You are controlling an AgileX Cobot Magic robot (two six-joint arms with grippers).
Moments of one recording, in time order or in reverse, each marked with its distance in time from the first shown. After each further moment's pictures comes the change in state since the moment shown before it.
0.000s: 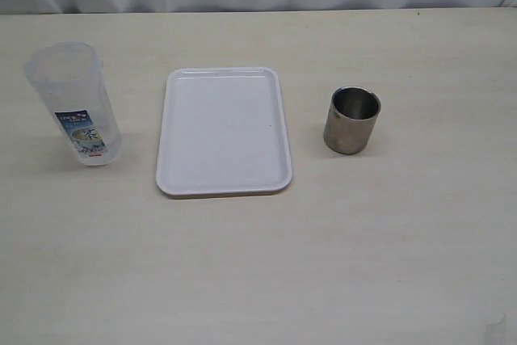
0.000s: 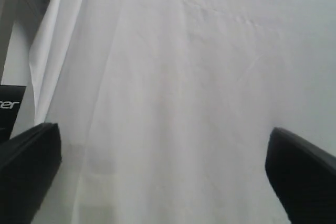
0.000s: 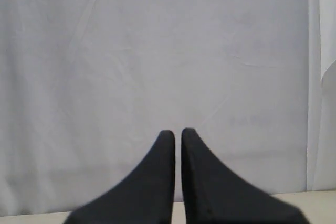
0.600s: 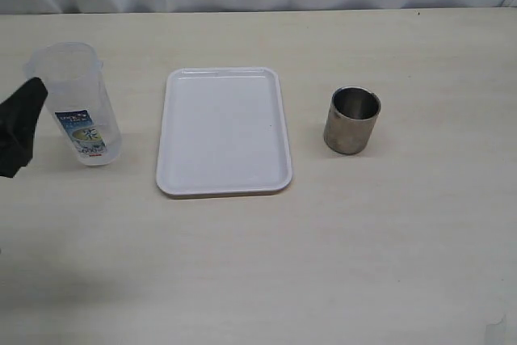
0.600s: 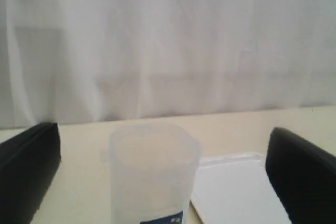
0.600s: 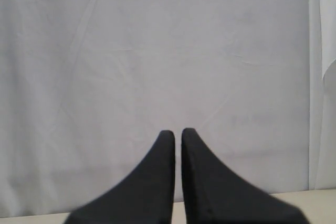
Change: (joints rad) left arm 0.000 1.090 -0.011 0.138 -0.533 0.009; right arm 0.000 0.000 0.000 0.000 0.000 0.013
